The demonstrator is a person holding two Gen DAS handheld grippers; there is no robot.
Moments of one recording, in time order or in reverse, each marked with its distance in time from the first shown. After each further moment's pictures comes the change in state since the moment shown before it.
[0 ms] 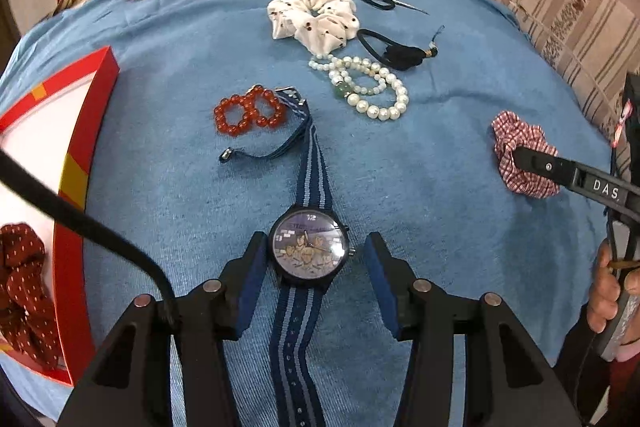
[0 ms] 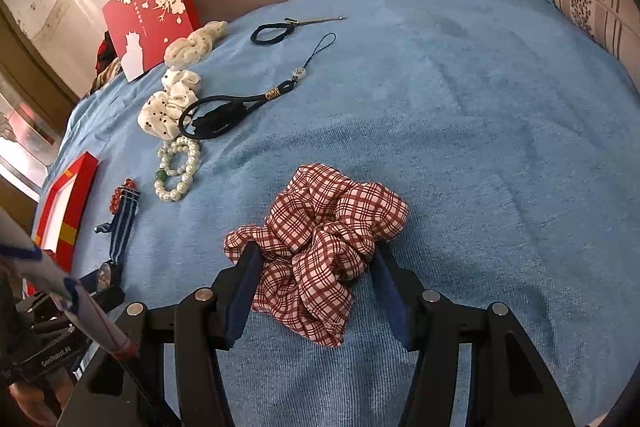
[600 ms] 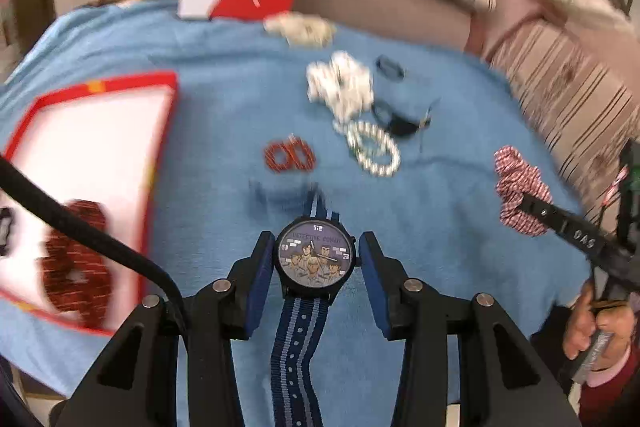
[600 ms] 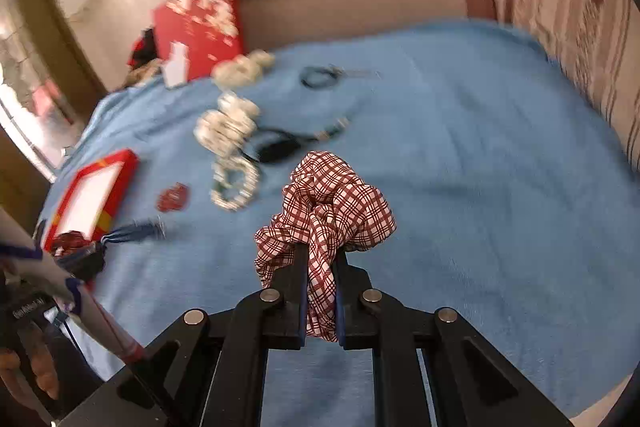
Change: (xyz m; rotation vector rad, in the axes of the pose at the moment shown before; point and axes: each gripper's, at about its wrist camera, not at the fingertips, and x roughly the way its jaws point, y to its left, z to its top) left arm -0.099 0.037 -0.007 -0.168 -0.171 -0.045; right arm -0.073 0.041 0.003 -0.142 -0.120 0.024
